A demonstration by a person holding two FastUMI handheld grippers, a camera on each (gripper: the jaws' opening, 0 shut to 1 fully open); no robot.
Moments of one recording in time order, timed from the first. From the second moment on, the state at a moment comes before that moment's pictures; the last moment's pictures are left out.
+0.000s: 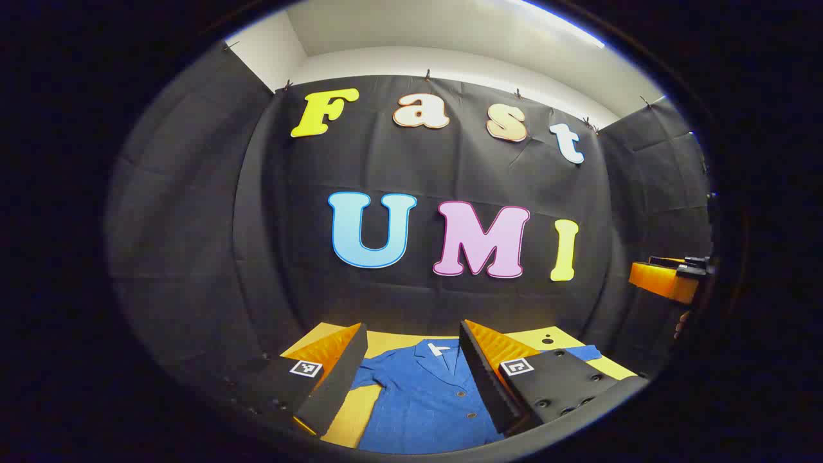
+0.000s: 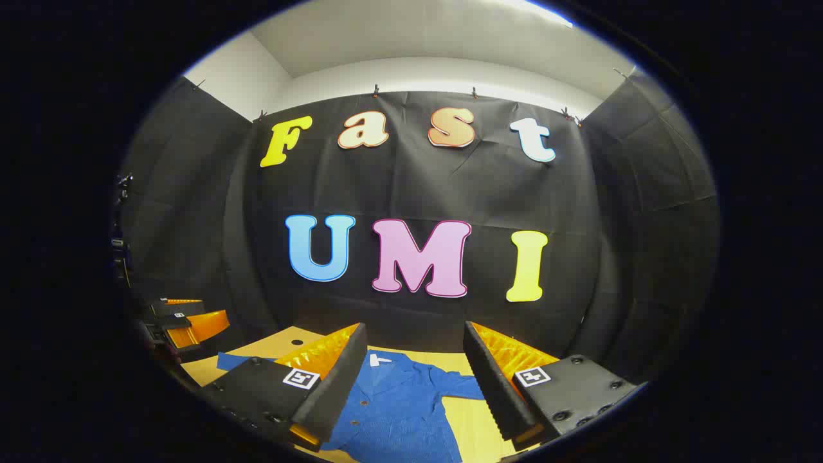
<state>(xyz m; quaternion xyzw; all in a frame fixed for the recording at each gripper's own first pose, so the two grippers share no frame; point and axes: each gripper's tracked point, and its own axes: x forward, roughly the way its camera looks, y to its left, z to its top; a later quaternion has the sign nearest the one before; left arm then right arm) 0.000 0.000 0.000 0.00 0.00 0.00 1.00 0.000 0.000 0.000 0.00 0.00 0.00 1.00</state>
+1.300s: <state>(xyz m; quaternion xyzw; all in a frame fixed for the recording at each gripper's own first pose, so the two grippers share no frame) -0.008 0.002 -0.007 -0.01 0.02 0.01 1.00 -0.004 -0.020 -0.015 0.01 0.02 -0.02 1.00</state>
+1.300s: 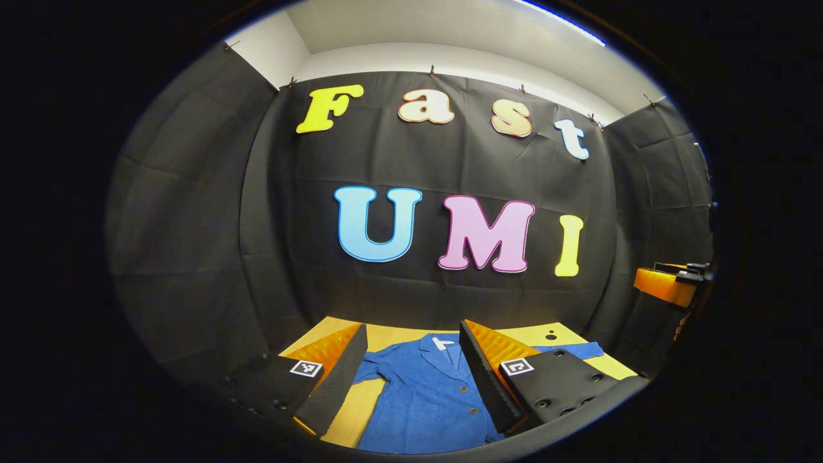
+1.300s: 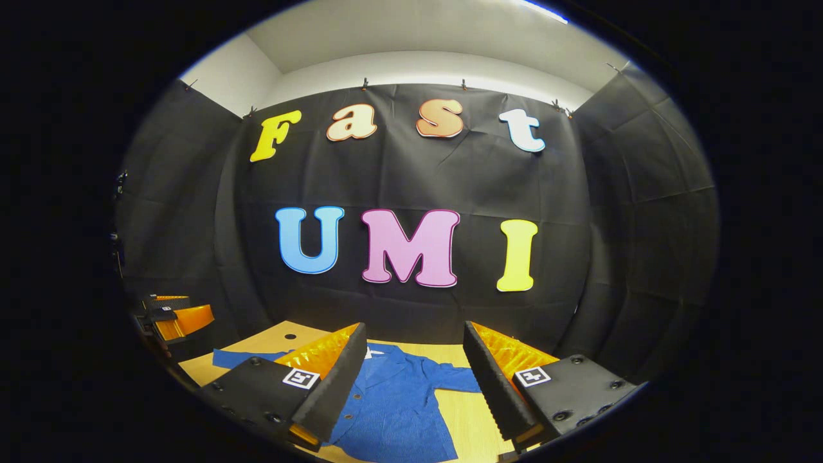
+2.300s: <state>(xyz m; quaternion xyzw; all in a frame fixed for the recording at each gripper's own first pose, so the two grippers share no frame) 0.008 0.002 -0.004 -0.03 0.01 0.01 1.00 0.011 -0.055 -0.009 -0.01 0.01 -0.05 1.00</state>
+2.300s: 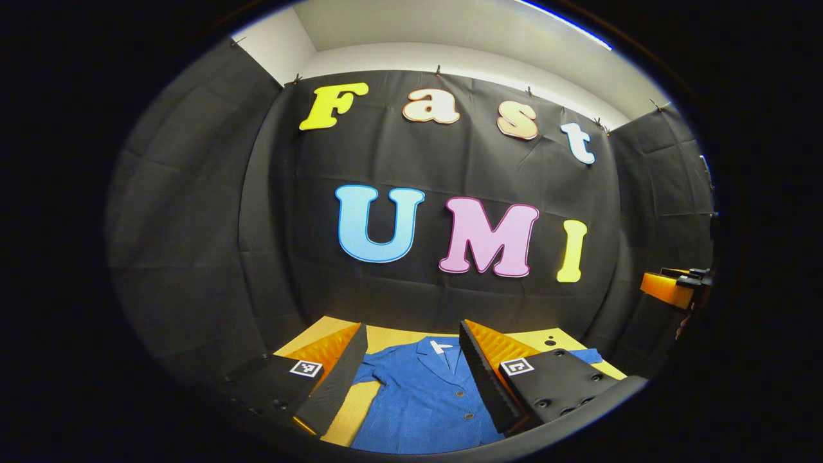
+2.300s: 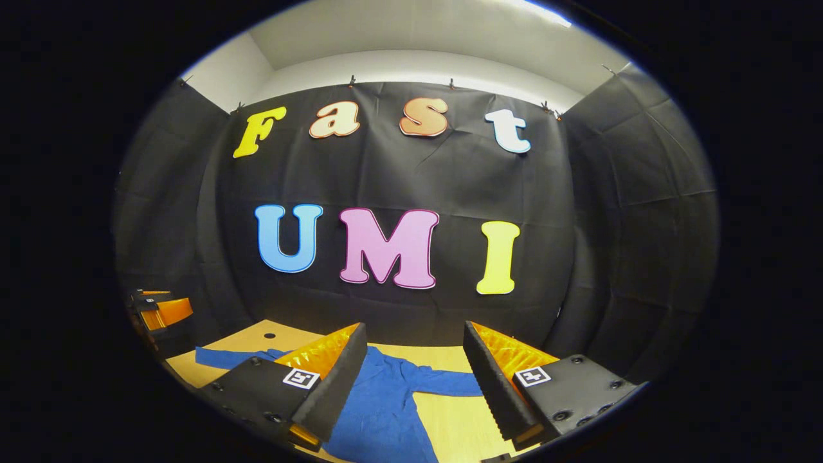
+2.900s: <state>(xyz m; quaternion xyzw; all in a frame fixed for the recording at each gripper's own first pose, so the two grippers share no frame) 0.027 -0.020 -0.019 -0.03 0.02 -0.01 1.00 0.038 -0.103 -0.030 -0.05 0.03 -0.05 1.00</state>
